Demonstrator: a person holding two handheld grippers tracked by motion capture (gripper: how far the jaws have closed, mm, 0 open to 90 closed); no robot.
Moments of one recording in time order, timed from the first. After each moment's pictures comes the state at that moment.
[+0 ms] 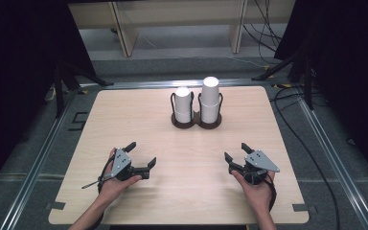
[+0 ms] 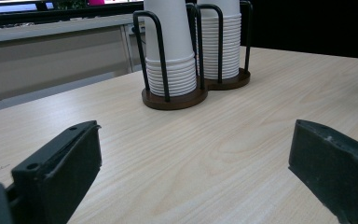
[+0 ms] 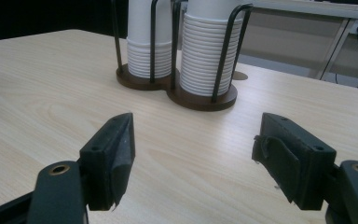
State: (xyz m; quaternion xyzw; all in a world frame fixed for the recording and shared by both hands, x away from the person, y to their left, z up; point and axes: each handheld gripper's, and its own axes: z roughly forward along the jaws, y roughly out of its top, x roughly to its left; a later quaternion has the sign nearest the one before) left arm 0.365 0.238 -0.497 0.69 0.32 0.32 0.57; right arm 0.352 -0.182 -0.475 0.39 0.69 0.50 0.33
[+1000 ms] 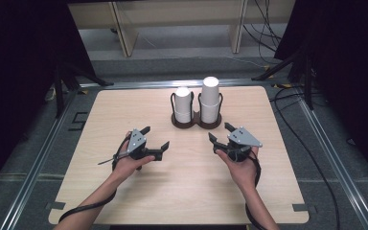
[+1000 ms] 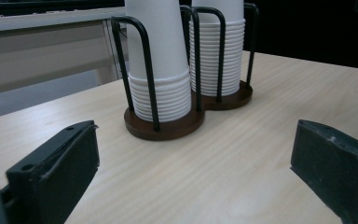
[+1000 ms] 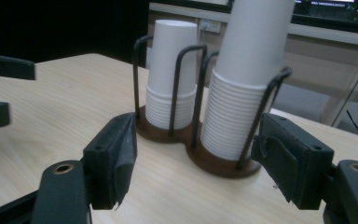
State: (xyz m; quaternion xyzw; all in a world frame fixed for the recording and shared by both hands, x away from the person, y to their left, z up) left arm 0.433 0.202 -0.484 0.70 0.30 0.29 0.58; right arm 0.405 -0.136 -0.434 0.35 0.70 0.53 0.33
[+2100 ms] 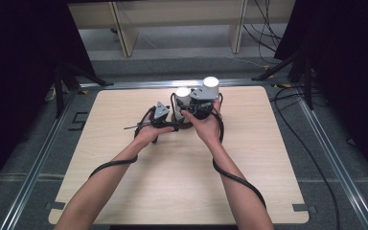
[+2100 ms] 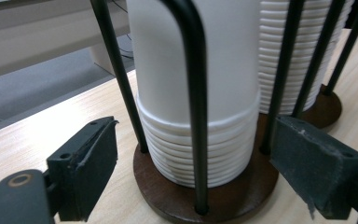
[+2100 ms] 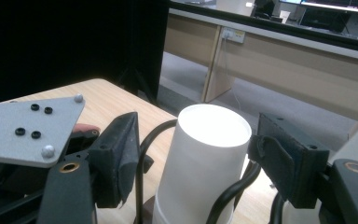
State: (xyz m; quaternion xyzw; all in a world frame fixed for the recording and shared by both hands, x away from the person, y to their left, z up) left arm 0.551 0.149 -0.489 0.75 0.32 0.27 0.52; right arm 0.522 -0.036 -0.390 0.32 0.72 0.52 0.31
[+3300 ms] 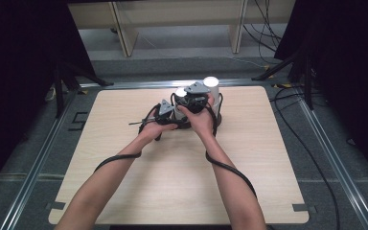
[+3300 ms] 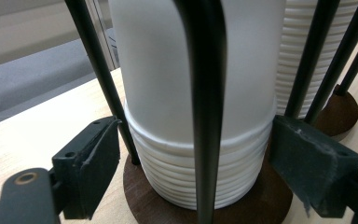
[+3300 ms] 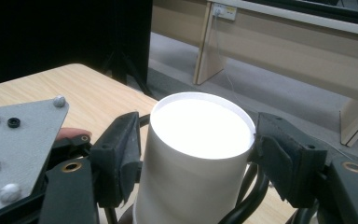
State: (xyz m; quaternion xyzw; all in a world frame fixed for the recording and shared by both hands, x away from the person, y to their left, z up) left arm 0.567 0.137 -0.493 0.76 0.32 0.25 0.51; right arm 0.557 -0.021 -0.404 0.35 0.73 0.49 0.31
